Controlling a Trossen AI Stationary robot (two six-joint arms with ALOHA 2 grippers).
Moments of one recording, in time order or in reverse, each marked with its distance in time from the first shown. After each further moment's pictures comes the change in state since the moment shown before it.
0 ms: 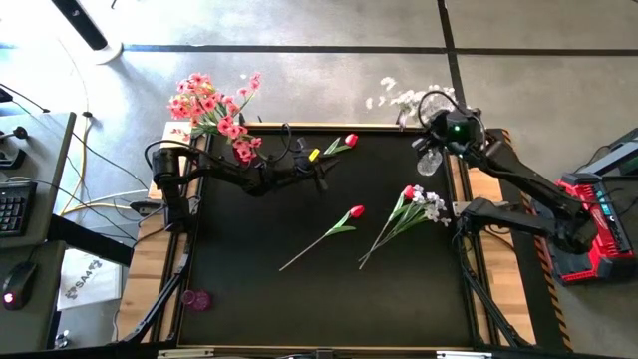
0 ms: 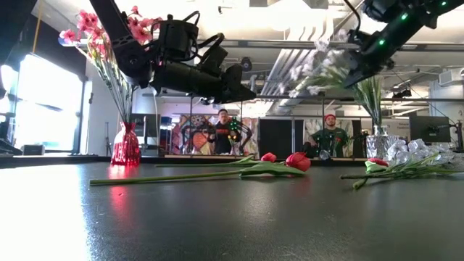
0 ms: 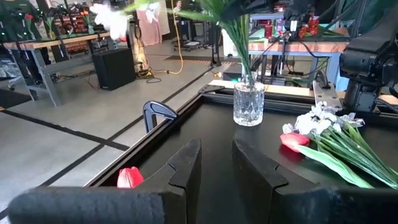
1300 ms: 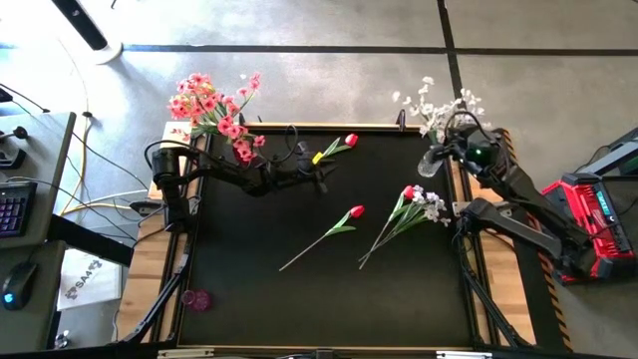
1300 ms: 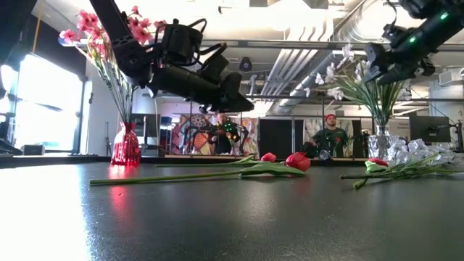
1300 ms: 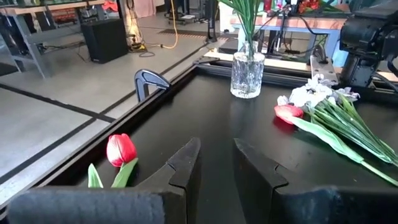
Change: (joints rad) left arm -0.001 0.000 0.000 -0.112 0.018 -0.055; right arm 0.000 -0.348 -0.193 -0.018 0.116 0.300
